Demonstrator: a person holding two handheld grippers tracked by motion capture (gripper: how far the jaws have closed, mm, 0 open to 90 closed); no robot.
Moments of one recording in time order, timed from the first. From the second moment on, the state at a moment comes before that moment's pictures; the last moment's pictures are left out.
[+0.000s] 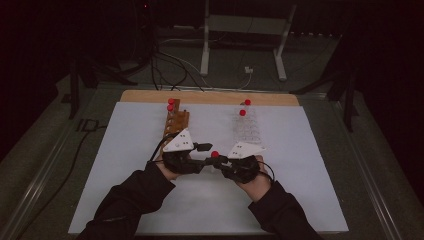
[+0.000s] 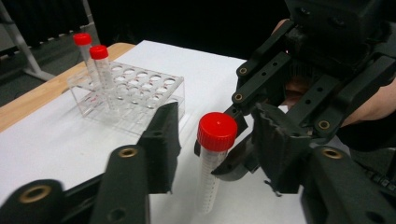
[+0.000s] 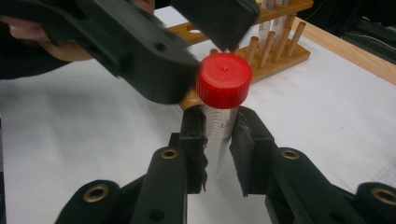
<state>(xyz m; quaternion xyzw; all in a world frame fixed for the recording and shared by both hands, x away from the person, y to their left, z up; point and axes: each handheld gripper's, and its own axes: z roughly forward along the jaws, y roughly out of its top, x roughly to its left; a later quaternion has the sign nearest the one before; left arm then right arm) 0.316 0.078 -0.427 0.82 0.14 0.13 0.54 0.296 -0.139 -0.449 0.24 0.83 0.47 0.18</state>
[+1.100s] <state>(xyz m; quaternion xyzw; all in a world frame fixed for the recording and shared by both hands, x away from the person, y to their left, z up) 0.328 0.087 -0.425 0.82 0.15 0.15 0.53 0.298 -0.145 -0.448 0.25 0.83 0.47 0.18</state>
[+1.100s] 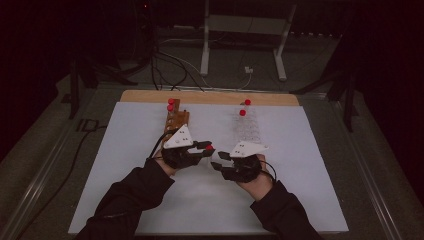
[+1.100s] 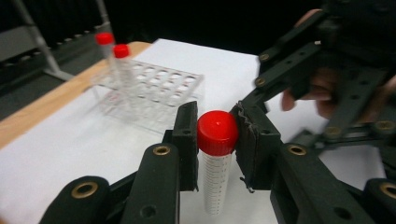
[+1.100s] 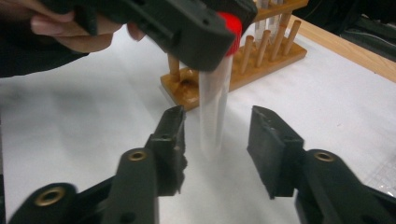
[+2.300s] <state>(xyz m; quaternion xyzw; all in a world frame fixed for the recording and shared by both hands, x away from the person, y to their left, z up) 0.375 0.155 -0.379 0.77 0.27 0.25 0.53 0.297 -0.157 -0.439 0.29 0.79 0.50 0.19</state>
